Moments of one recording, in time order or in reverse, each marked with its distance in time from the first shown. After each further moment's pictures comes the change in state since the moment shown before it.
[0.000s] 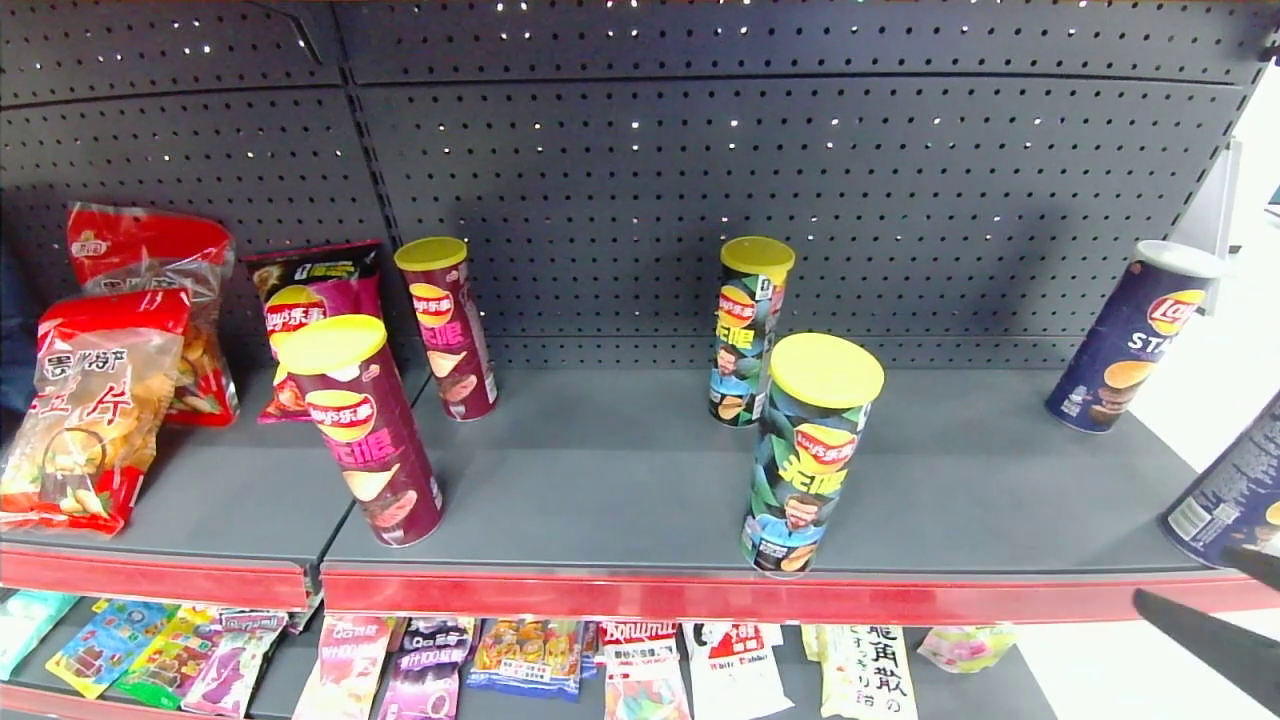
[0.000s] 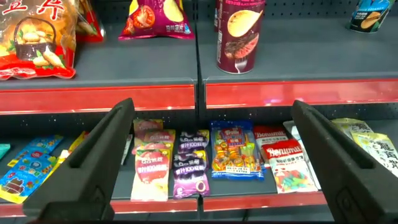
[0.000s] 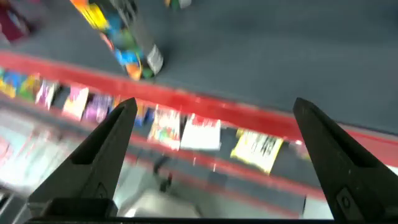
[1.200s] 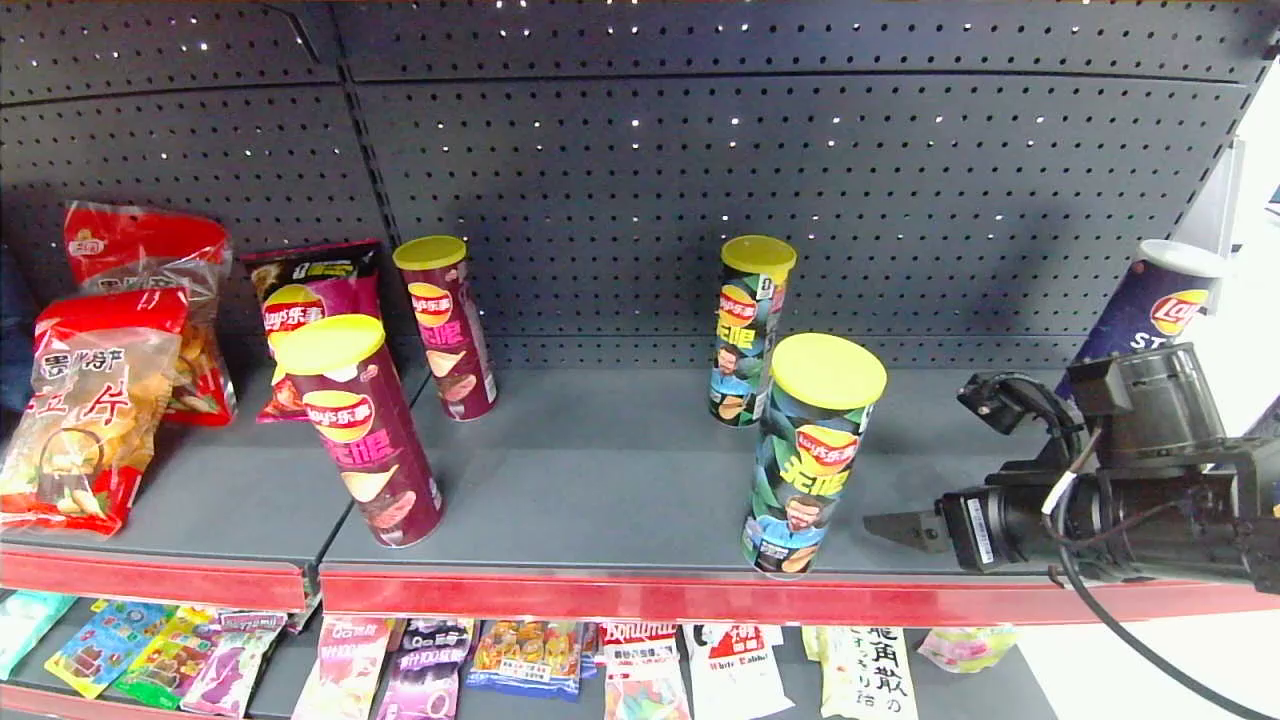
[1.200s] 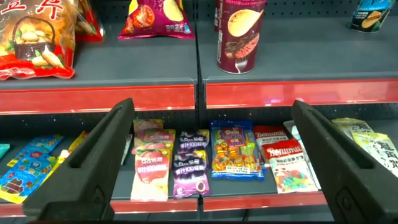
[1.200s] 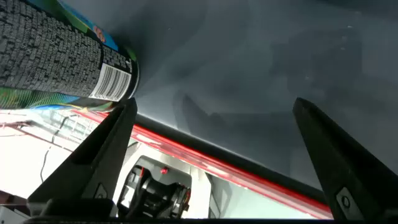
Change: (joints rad) left arm 0.000 0.000 0.000 0.000 0.000 0.000; right arm 0.136 0.792 -0.276 -0.123 -0.057 -0.004
